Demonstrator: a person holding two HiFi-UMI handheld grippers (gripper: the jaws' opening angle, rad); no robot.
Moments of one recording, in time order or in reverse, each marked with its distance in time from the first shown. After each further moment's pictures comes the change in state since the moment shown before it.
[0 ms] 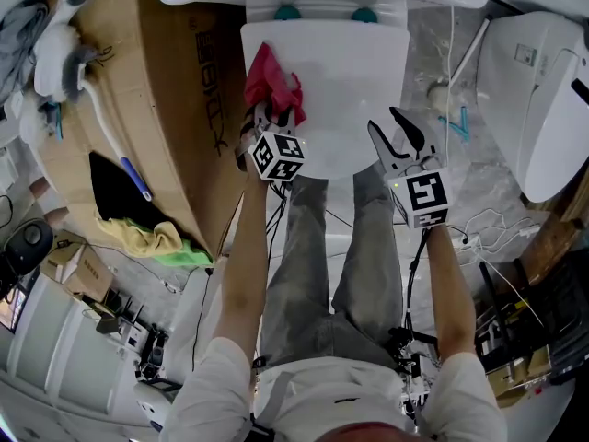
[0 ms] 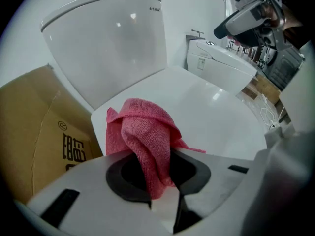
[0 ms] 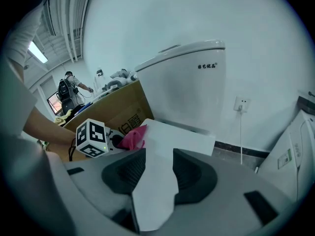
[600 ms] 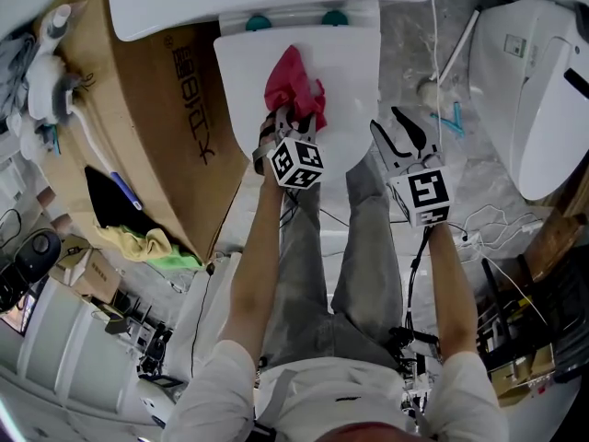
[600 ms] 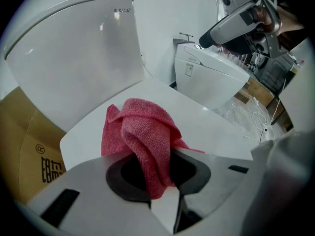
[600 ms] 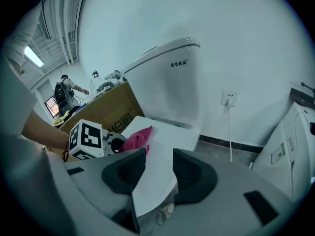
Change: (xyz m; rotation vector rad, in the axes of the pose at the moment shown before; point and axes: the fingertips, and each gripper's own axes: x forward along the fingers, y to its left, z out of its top) left arm 0.018 -0.078 0.075 0.041 -0.039 -0.087; right arm -0.024 -0.061 -0.023 0.039 0.016 -0.012
